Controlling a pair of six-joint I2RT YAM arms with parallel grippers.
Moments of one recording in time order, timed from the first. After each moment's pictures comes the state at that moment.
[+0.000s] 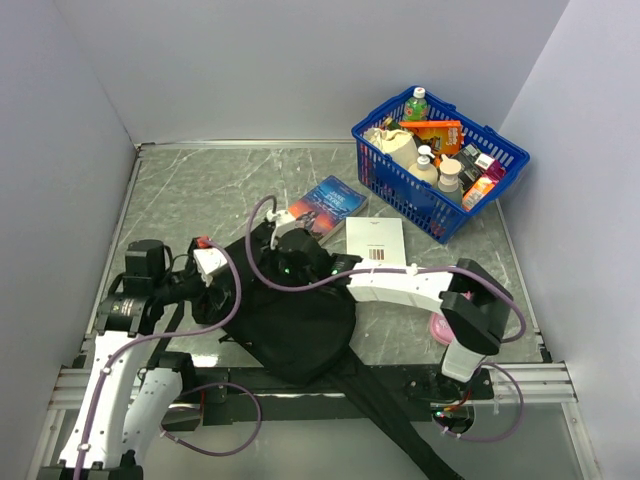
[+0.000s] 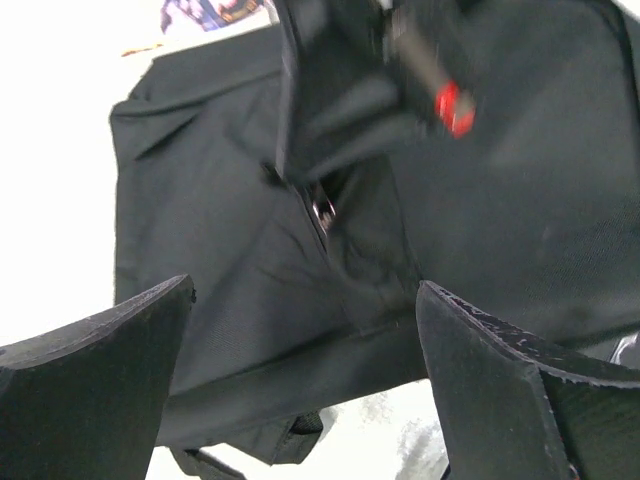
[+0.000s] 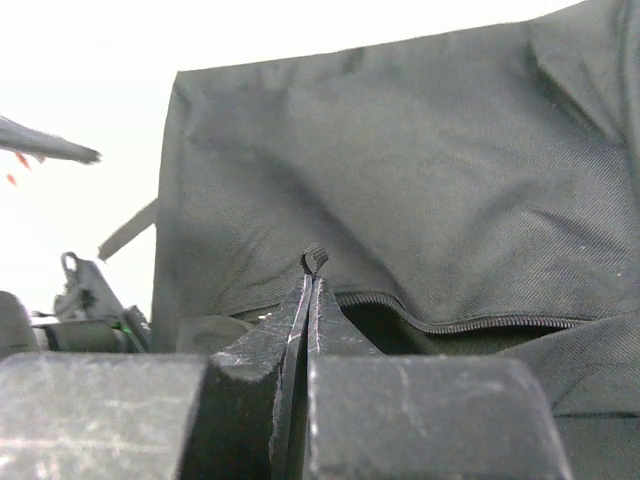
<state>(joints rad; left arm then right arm) -0.05 0.64 0.75 -0.80 0.76 0.63 1.07 1.70 1.14 0.10 0.09 0.53</state>
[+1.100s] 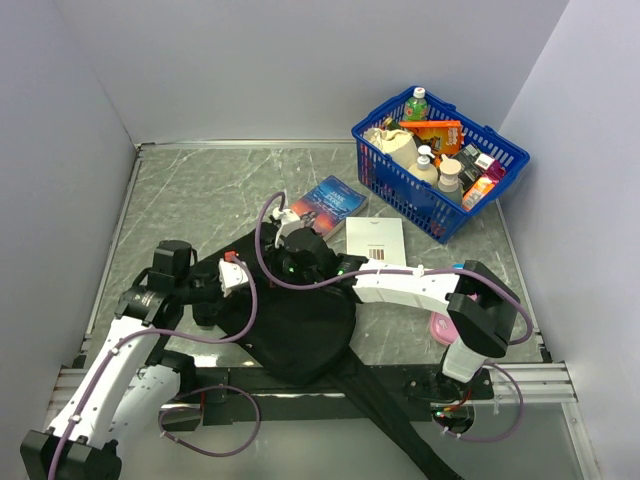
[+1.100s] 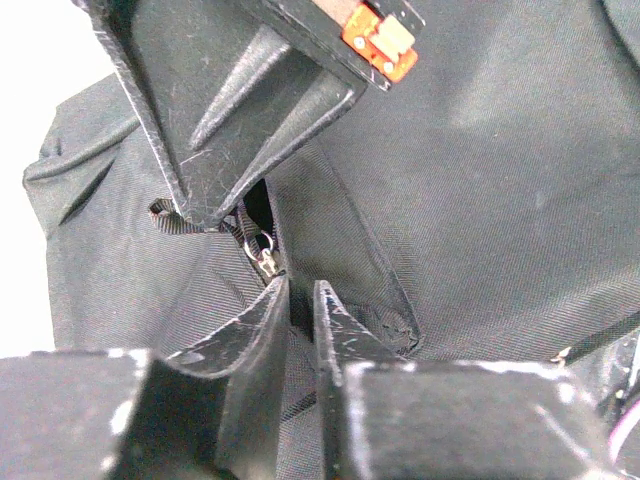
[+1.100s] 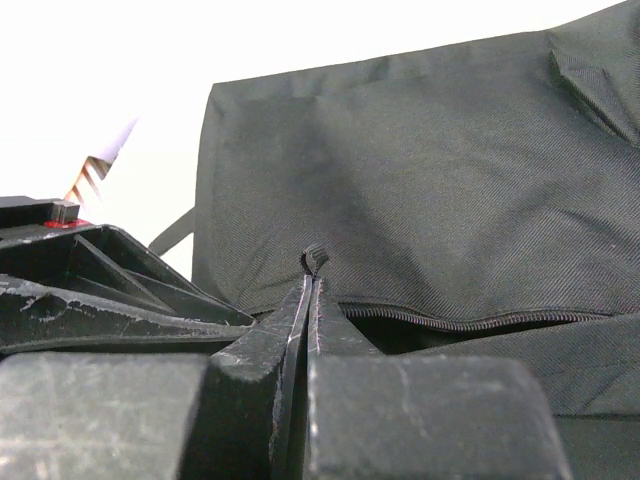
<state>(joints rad) -0.24 0.73 0.64 -0.68 0.75 0.76 1.05 1.65 1.09 0.15 0.03 0.59</state>
